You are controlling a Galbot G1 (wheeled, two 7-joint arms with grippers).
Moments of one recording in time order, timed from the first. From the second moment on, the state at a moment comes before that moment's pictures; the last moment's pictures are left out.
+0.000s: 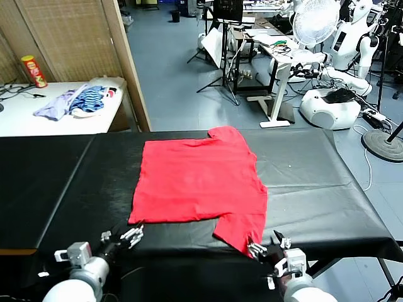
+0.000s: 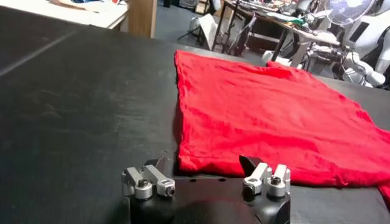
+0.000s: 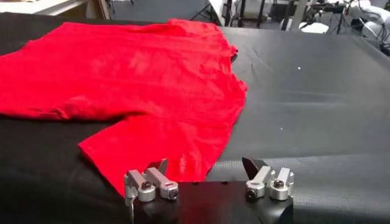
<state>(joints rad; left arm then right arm) 1.60 -1.24 -0.62 -2.16 -0.59 0.53 -0.10 -1.60 1.33 0.38 2.23 0.16 -0.70 0.15</state>
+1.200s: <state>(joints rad) 1.73 -1.32 -0.61 -2.28 -0.56 0.43 -0.13 -1.59 1.30 0.47 2.25 0.25 -0.47 0.12</state>
